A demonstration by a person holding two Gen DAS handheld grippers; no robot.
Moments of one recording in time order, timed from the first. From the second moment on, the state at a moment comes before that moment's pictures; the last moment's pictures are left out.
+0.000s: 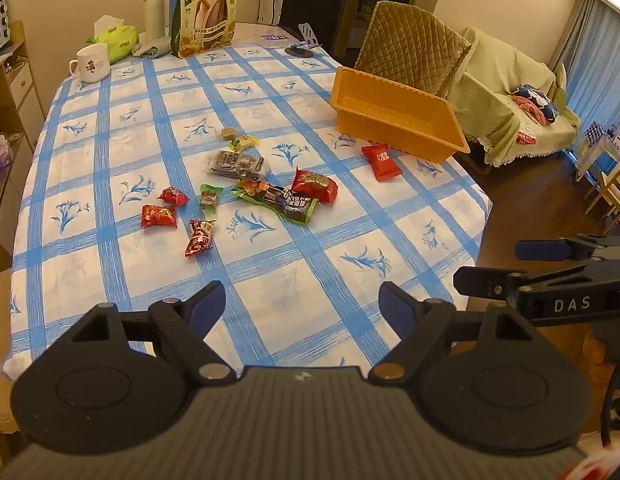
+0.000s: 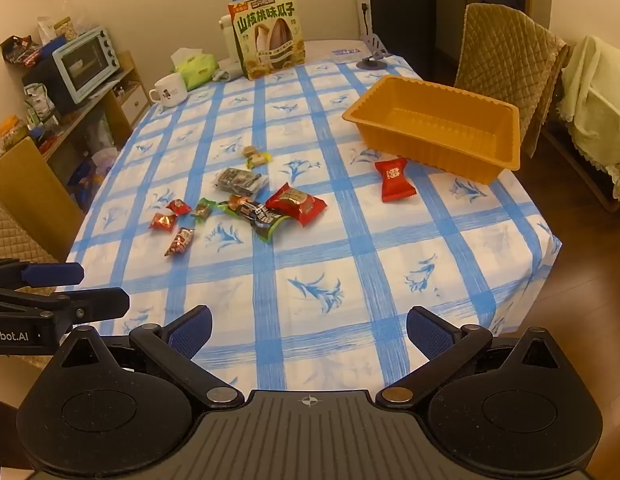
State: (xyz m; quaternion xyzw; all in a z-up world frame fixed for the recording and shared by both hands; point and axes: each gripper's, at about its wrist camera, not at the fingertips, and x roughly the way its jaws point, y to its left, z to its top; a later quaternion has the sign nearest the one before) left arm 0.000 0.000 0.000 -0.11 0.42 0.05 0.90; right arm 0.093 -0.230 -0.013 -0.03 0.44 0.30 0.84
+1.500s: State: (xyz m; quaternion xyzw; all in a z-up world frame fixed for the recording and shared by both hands) left arm 0.000 0.000 0.000 -0.11 0.42 0.05 0.90; right arm 0.092 -0.220 -0.012 -0.03 0.44 0.31 0.84
